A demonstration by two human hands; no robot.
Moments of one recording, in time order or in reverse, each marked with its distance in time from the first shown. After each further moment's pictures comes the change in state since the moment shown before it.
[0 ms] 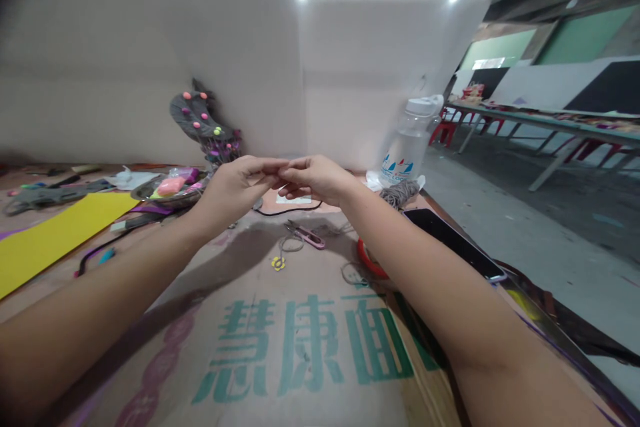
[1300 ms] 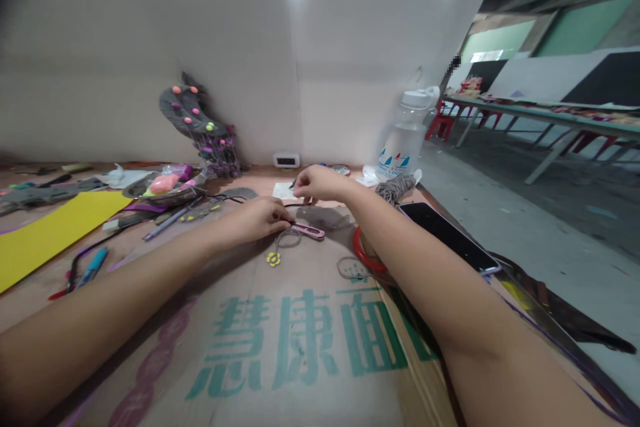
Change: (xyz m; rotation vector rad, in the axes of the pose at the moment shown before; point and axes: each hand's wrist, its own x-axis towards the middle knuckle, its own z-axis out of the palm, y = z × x) left_hand -0.018 -0.044 0.038 0.352 -0.622 0.076; right_hand 0.002 0.015 -0.018 -1.090 0.010 0.177
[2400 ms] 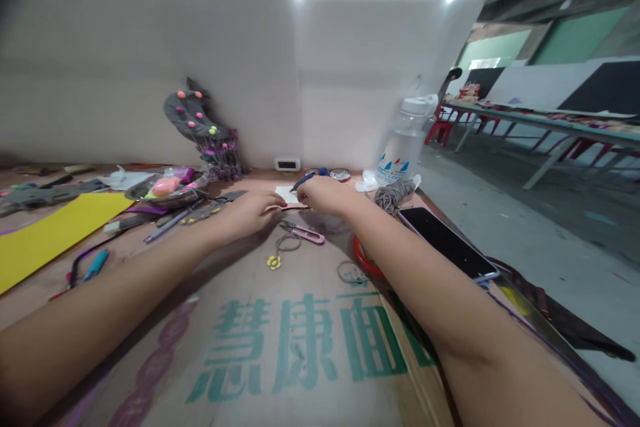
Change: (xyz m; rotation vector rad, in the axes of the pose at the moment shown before) left_hand 0.001 -0.013 -0.008 0.093 0.107 -0.059; right_hand -0.004 0.004 0.005 -0.472 0.112 -0.117
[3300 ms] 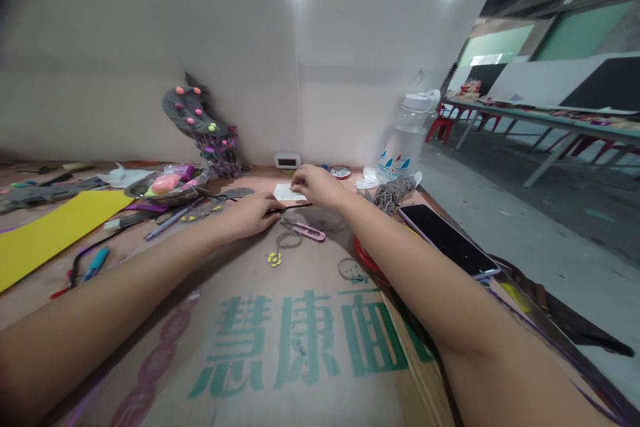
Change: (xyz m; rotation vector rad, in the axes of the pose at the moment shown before) left_hand -0.001 -0.007 0.014 0.098 -0.078 -0.022; right_hand 0.013 -0.003 0.014 0.259 0.275 0.025
